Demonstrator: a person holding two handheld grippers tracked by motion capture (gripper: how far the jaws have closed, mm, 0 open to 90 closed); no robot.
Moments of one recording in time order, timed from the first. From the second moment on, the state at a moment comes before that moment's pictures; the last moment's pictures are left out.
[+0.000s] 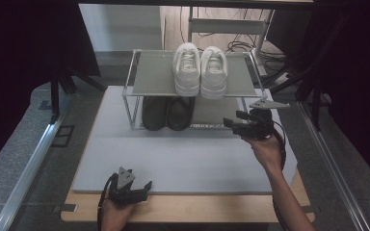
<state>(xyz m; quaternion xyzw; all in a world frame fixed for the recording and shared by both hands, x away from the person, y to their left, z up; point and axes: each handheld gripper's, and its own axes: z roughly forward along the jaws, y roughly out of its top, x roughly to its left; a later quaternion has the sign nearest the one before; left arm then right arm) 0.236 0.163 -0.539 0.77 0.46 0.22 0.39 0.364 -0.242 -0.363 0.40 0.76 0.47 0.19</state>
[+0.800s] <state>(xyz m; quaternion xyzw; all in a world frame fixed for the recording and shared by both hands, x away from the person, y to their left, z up) 0.235 0.163 -0.539 0.77 0.46 0.22 0.39 0.321 -0.270 -0.427 0.39 0.79 0.43 0.20</state>
